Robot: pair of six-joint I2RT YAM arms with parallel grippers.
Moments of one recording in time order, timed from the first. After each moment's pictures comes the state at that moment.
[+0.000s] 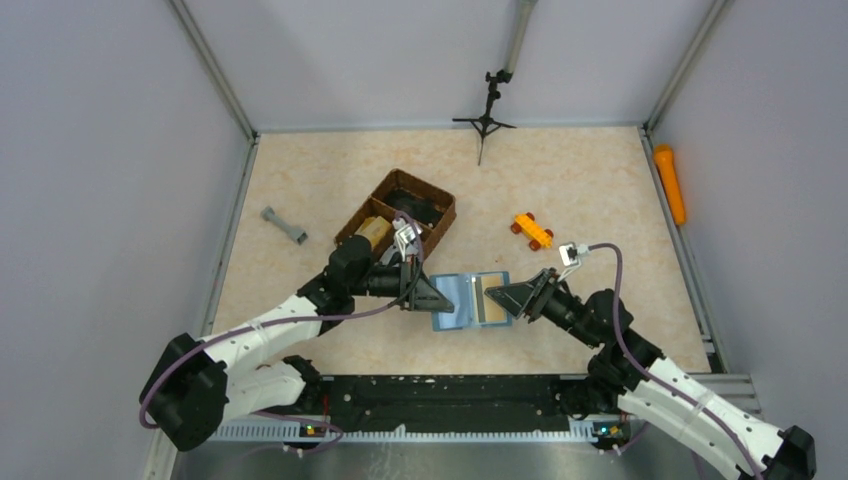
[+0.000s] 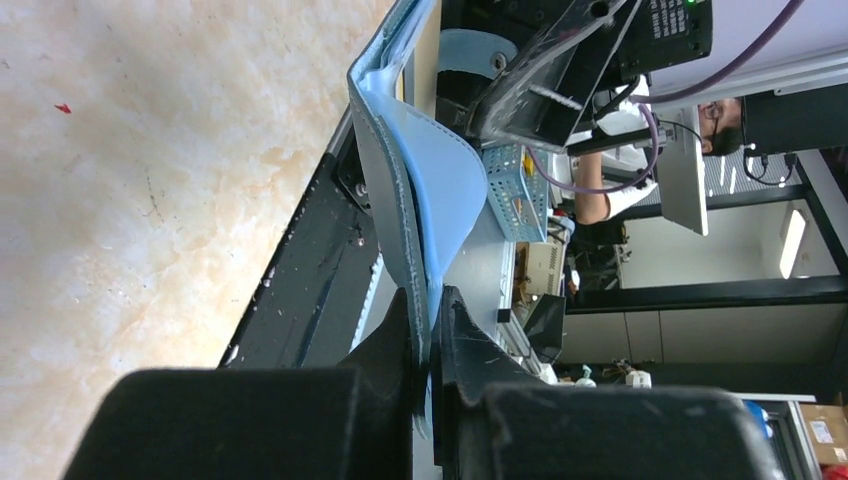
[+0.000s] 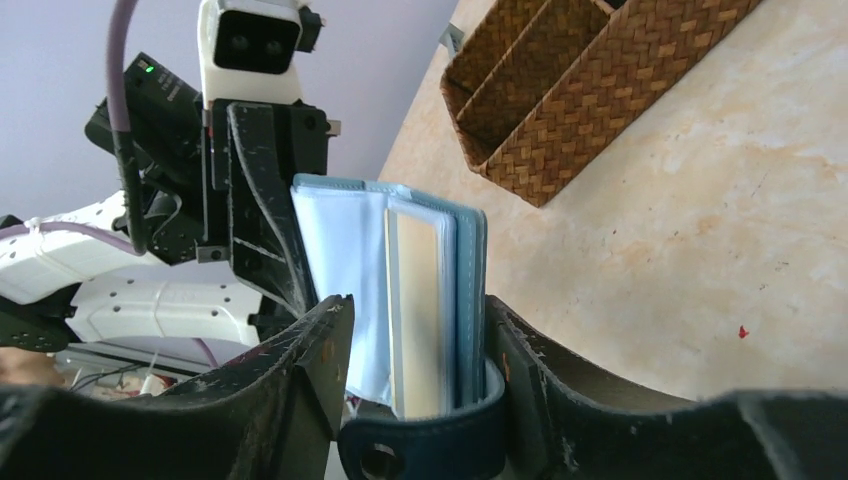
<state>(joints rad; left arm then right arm) -0.68 1.09 0.51 0.35 0.86 -0.98 0.78 0.39 0.20 0.18 -0.10 0.94</state>
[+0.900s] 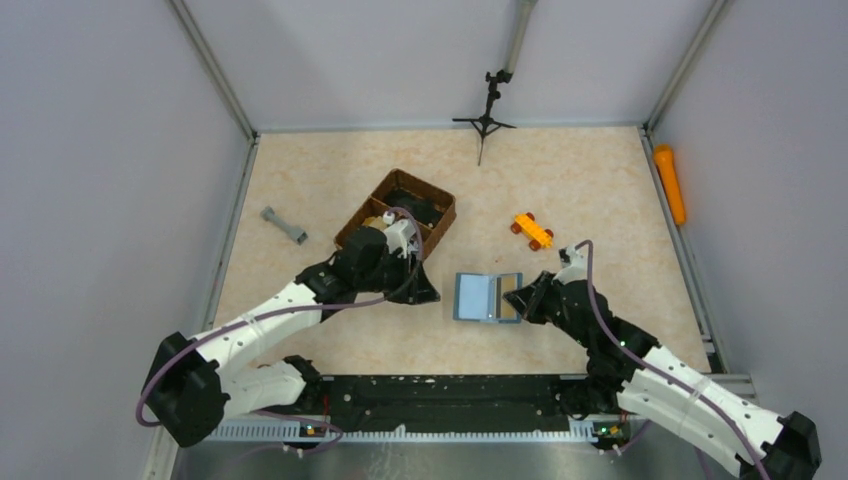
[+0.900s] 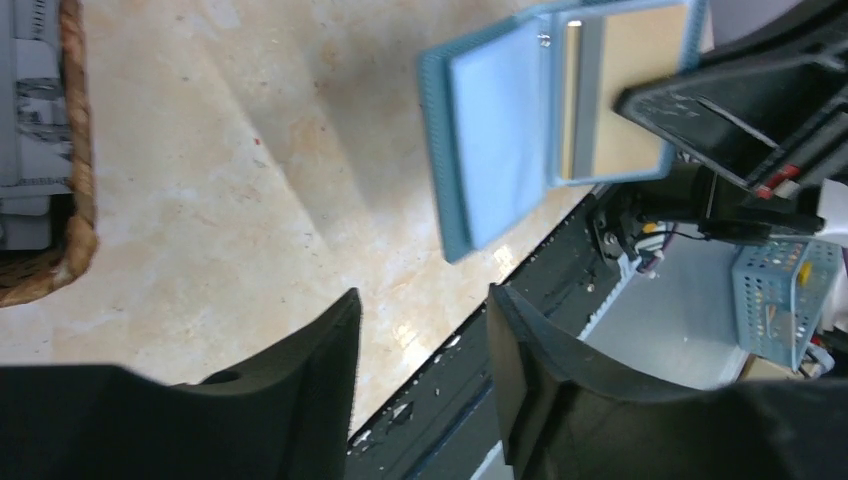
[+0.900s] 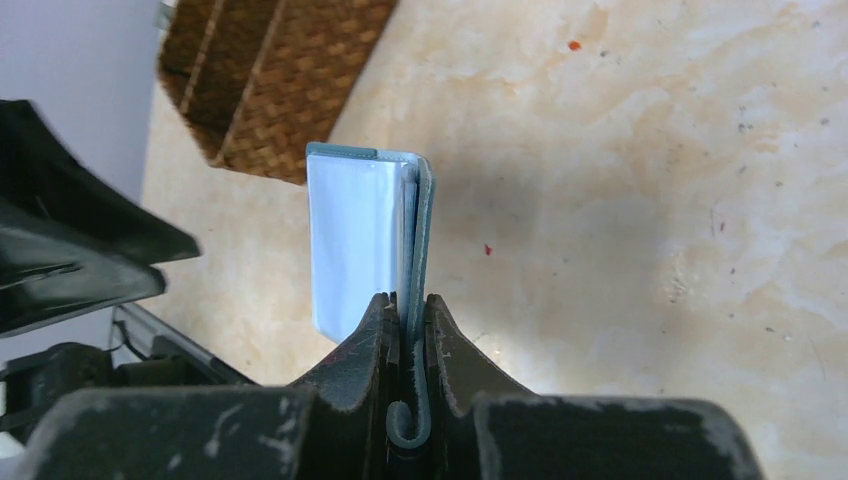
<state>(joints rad) -0.70 1.11 0.69 -0.23 0.39 -0.62 0.78 0.48 0.28 -0.20 0.16 0.87</state>
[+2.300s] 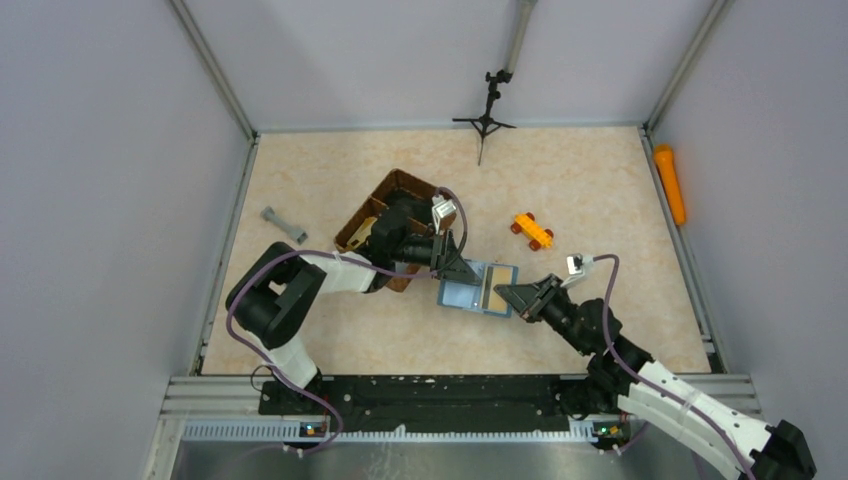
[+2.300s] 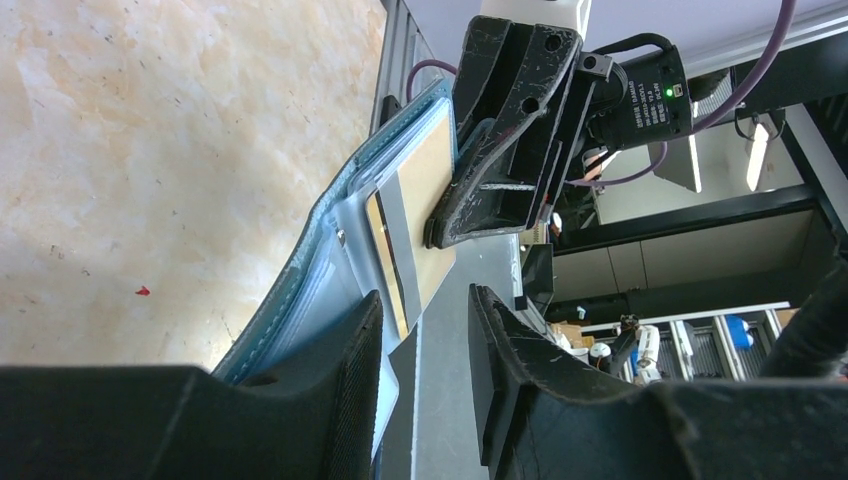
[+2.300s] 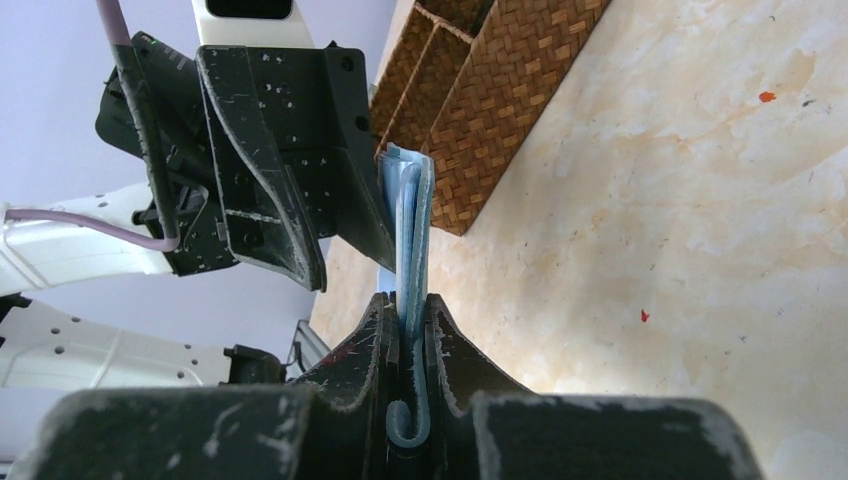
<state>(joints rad) -0.63 1.71 0.75 0.83 1.07 -1.00 0.78 0.39 0.05 0.27 0.10 1.04</state>
